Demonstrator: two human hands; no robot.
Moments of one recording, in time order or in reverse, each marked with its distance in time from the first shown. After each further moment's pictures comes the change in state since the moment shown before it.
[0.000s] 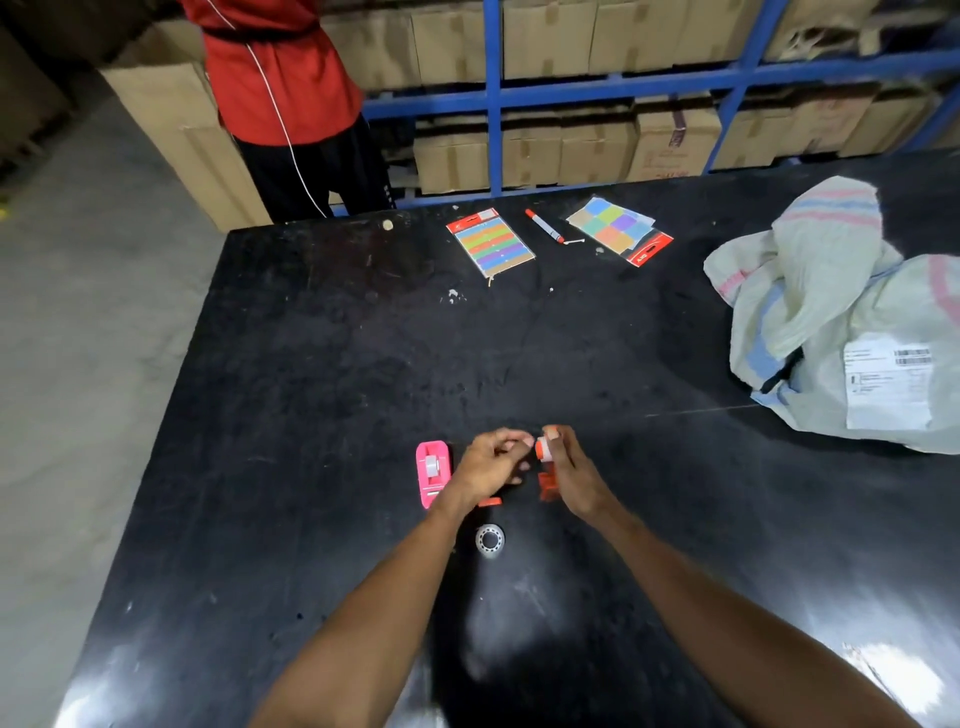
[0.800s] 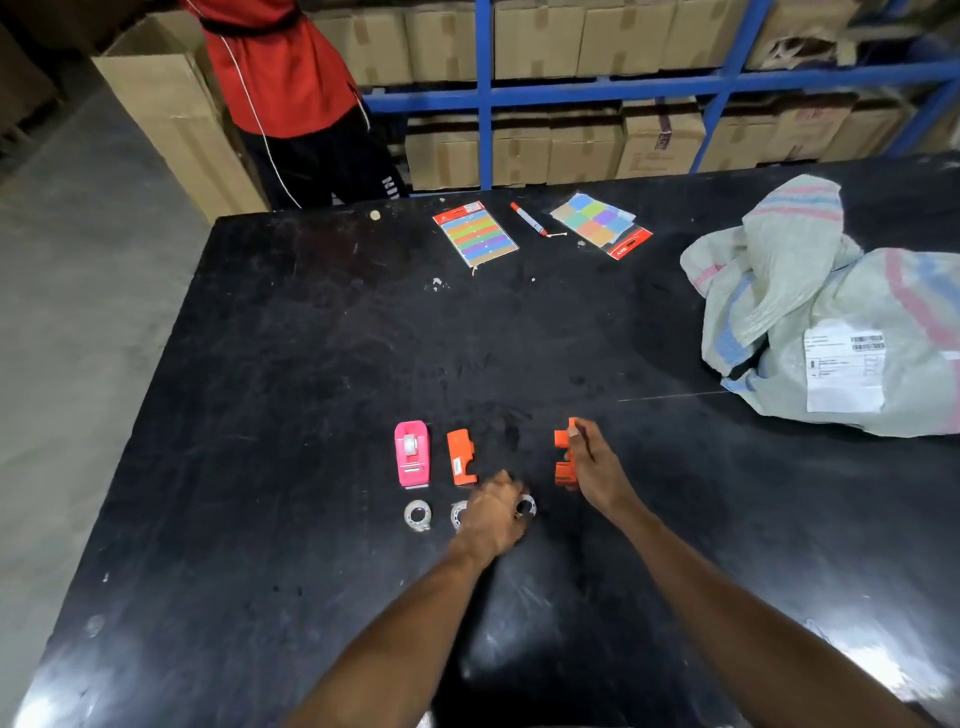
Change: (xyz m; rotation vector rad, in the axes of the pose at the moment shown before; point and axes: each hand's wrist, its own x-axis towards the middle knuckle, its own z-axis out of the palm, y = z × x) left_hand -0.048 -0.069 0.062 0.875 0.020 0.193; right_hand -0.036 0.025 -0.046 0.077 0.089 0.008
